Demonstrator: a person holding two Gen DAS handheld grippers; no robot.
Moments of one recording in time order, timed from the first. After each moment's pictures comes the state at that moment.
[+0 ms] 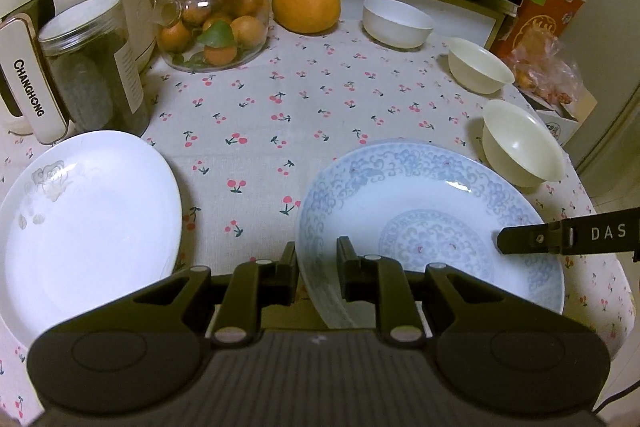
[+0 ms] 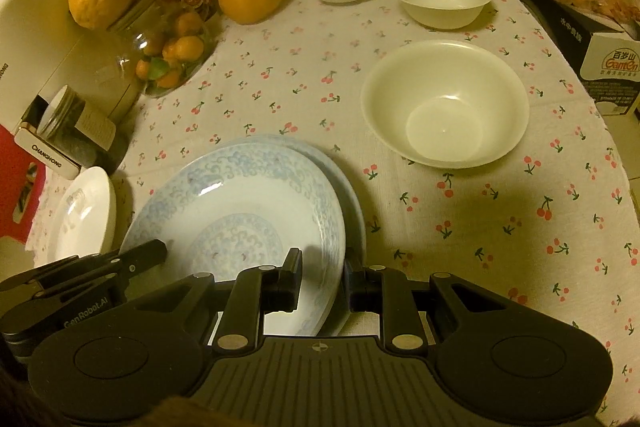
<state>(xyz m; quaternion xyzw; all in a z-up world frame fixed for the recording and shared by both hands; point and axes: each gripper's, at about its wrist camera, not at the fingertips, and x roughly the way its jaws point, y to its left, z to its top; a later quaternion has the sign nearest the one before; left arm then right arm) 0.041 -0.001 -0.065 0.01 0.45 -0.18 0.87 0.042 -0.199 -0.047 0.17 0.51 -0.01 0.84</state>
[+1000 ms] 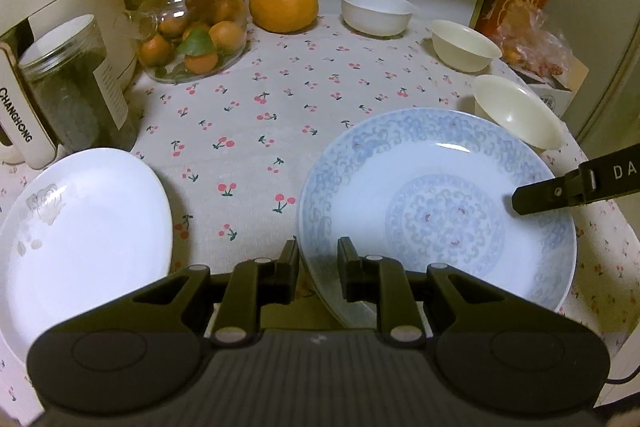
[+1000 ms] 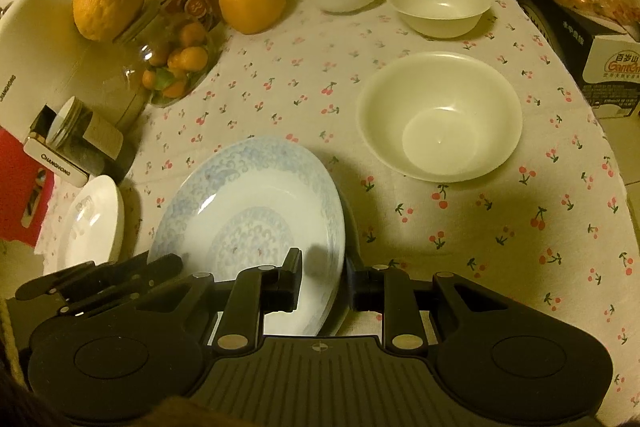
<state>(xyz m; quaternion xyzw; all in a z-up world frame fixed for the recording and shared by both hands) 0.038 -0.008 -0.070 0.06 0.44 -0.20 0.87 0.043 -0.206 -0.038 0.18 0.50 0.00 0.84</state>
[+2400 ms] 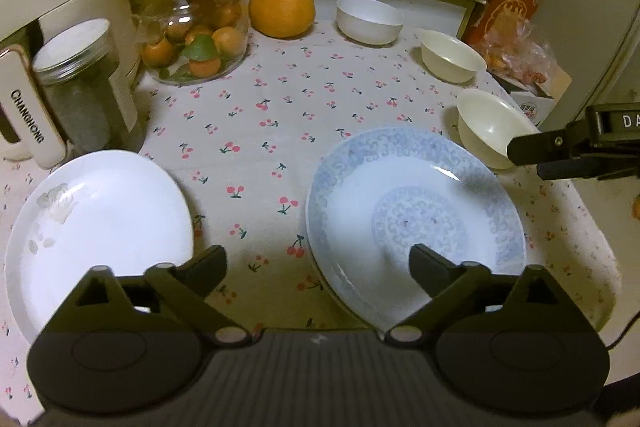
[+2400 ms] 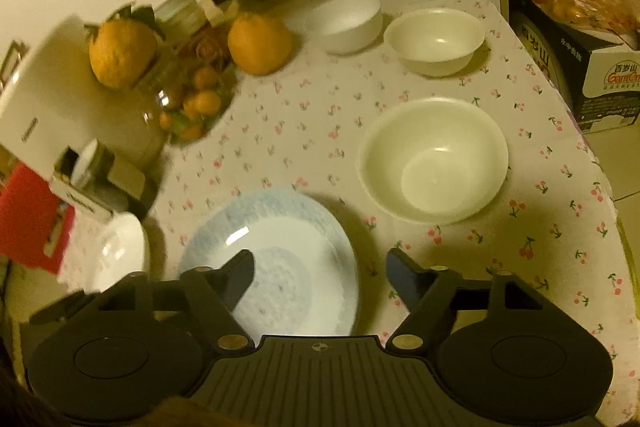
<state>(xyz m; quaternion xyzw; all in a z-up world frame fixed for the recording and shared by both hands) 0.038 0.012 -0.044 0.04 0.45 -0.22 0.86 0.042 -0.225 -0.009 0.22 0.45 0.01 0.86</state>
